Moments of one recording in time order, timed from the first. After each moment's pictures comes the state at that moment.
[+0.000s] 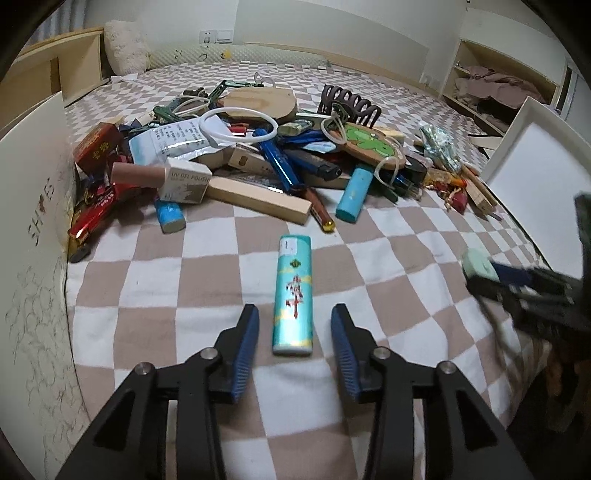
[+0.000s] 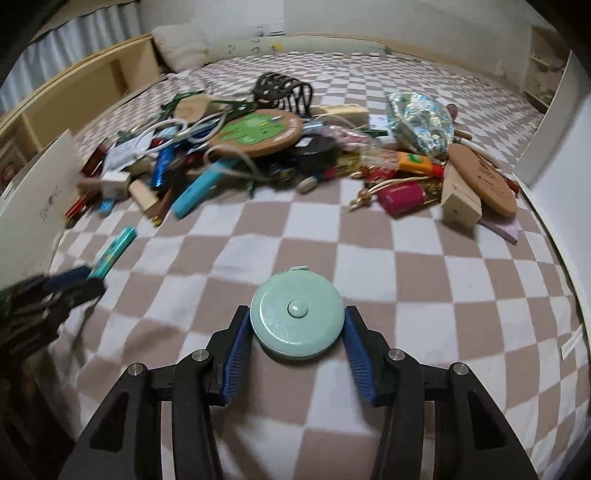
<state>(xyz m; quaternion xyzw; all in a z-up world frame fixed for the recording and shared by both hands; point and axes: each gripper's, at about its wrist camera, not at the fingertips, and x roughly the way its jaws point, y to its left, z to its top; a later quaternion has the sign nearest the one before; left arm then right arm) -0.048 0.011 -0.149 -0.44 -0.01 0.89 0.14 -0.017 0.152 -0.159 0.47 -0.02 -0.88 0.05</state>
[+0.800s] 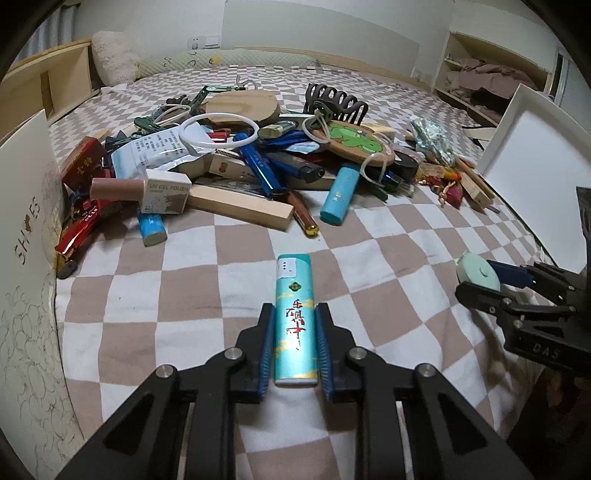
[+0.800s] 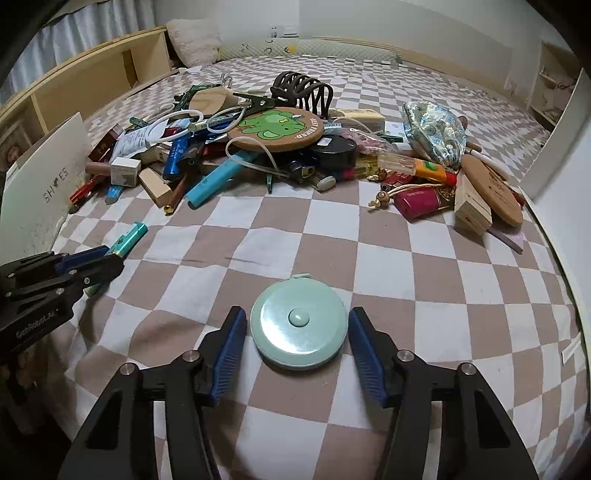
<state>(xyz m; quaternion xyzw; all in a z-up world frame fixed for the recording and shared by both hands) -0.045 0.025 -0.150 -0.44 0.01 0.88 0.15 -0.013 0.140 -0.161 0.46 0.00 -0.88 0.05</state>
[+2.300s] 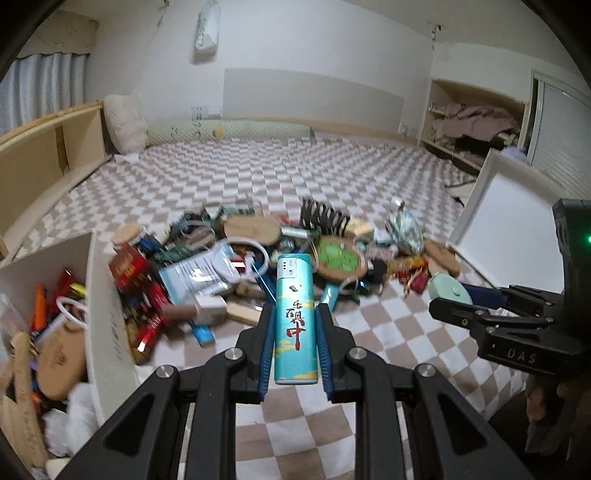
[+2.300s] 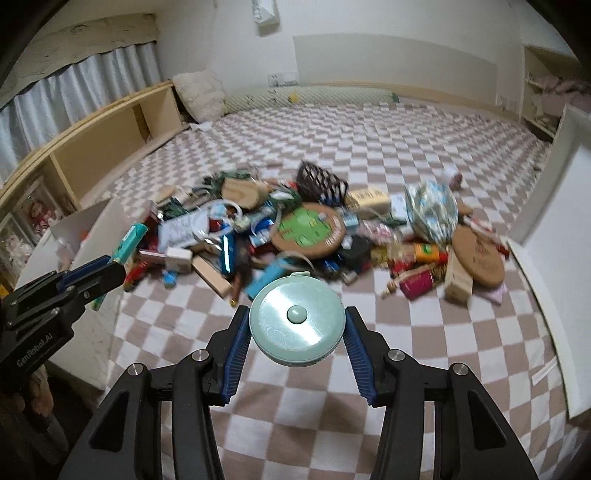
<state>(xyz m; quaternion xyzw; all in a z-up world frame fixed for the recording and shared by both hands) -0.027 -0.001 -0.018 -0.33 0.00 0.93 0.15 -0.013 0.118 -0.056 0.39 -0.05 -0.92 0.07</state>
